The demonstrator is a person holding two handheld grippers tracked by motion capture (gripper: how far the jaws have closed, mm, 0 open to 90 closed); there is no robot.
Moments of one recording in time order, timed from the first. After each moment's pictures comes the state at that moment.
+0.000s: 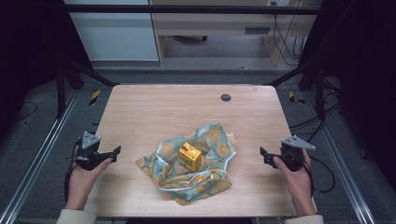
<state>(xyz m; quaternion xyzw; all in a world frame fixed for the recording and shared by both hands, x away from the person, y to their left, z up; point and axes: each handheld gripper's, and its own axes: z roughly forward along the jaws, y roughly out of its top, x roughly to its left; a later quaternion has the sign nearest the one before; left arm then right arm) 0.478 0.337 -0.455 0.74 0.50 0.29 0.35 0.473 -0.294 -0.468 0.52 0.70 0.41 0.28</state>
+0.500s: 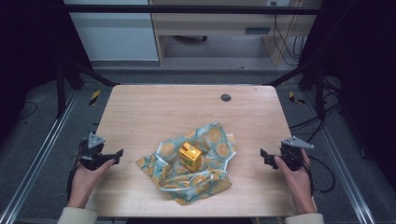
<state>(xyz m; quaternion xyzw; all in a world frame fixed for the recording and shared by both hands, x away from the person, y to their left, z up) 0.488 0.333 -0.472 0.76 0.49 0.27 0.32 0.480 -0.299 -0.482 0.53 0.71 0.39 0.26</state>
